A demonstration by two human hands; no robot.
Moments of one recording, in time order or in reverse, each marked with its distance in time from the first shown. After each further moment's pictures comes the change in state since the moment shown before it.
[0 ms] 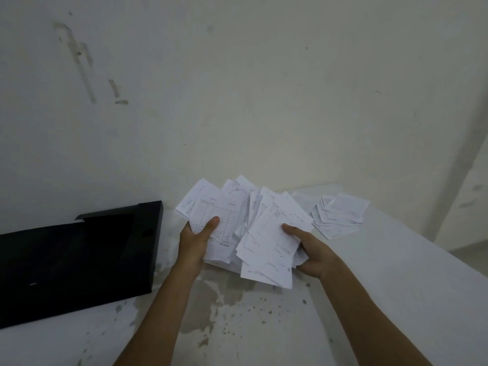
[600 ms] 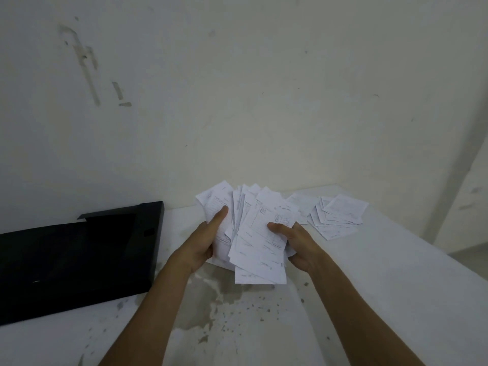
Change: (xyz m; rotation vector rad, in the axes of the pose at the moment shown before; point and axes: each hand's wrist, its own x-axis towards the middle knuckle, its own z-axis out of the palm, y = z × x) left_hand -0.013 0.036 0.014 0.085 -0.366 -0.259; right_hand 0.002 0.001 0.035 -0.236 -0.002 -0.221
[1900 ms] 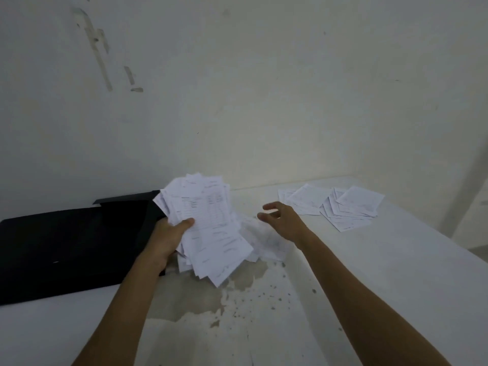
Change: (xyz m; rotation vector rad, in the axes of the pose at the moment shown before) left_hand -0.033 -0.009 -0.079 0.156 0.407 0.090; right_hand 0.041 0.011 0.021 -0.910 0.116 -0.070
